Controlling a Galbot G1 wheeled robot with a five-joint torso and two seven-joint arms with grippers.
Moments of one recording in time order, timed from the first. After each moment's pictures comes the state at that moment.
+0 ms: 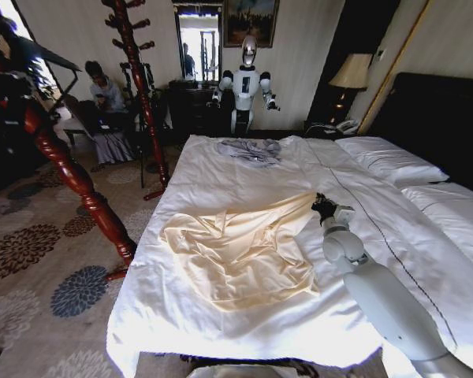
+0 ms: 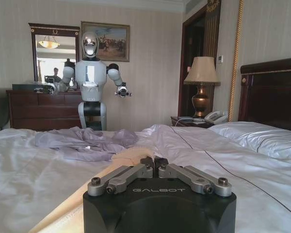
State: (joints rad) left arm 0.23 -0.18 -0.33 -2.01 -1.55 0.71 -0.59; right arm -0.89 0.87 0.32 1.80 0.74 -0.23 0.52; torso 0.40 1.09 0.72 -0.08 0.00
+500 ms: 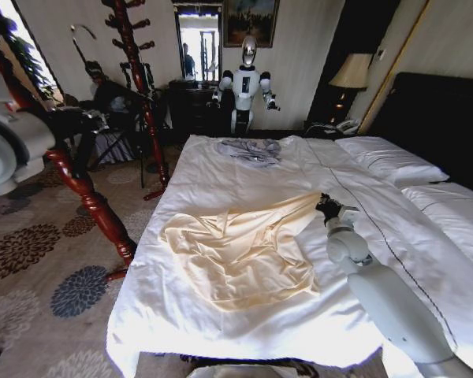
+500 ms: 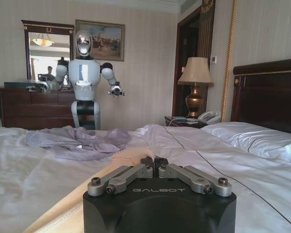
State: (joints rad) left arm 0.39 -0.28 -0.27 -2.08 -1.48 0.58 -0.31; right arm -0.92 0.85 0.35 1.80 0.74 -0.23 0.52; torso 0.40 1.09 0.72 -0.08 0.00
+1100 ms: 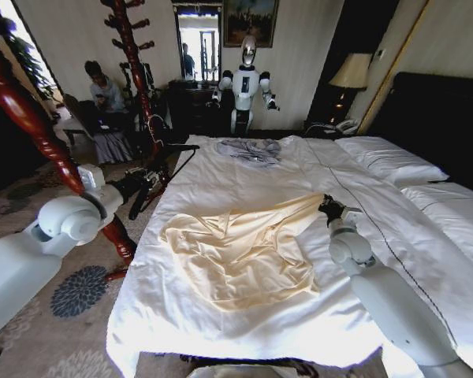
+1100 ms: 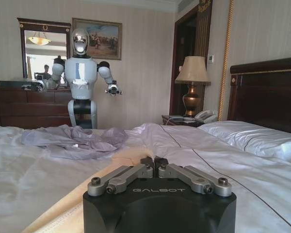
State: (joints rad) left arm 0.77 -0.45 -0.24 -2.01 -1.09 0.32 -0.03; right arm -0.92 0.85 0.36 1.79 0.73 -0.23 0.52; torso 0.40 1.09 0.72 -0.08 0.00
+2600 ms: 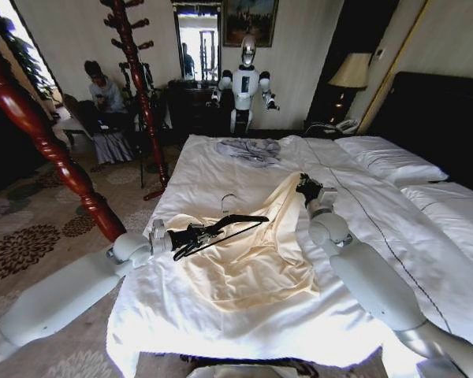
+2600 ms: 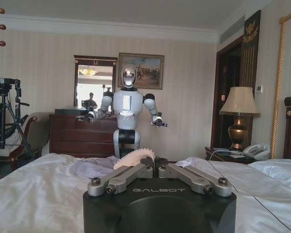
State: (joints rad) left arm 0.54 -0.62 0.31 -1.79 -0.84 0.11 0.43; right arm -0.68 0.86 0.14 1.81 0.73 -0.23 0.51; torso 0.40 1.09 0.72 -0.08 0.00
